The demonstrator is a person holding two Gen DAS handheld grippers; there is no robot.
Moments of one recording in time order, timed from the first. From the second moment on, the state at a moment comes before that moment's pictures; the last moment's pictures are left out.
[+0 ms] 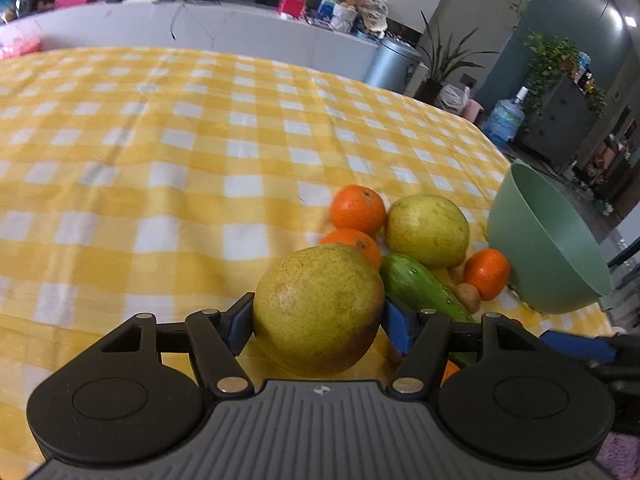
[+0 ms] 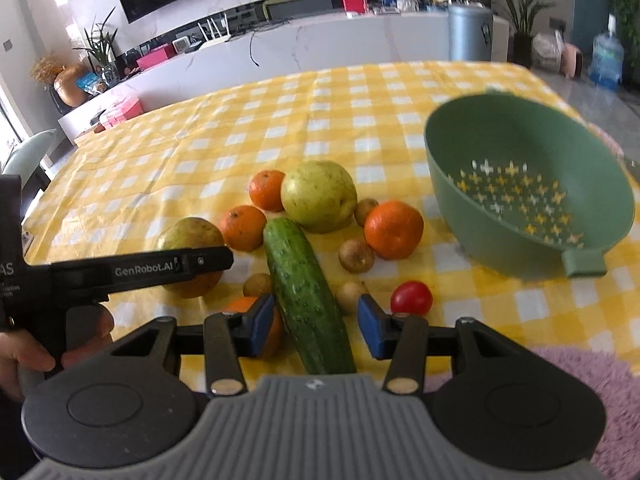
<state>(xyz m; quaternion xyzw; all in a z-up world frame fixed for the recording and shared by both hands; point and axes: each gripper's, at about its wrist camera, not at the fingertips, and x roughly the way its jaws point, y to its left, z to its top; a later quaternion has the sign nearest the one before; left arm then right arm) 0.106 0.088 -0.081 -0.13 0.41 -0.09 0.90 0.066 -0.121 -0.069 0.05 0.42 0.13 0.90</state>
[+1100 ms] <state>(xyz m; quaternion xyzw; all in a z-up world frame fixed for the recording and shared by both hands) 0.103 0.094 -0.075 -0.14 0.39 -0.09 0.90 0.212 -0.092 -0.078 0.13 0.50 0.06 0.85</state>
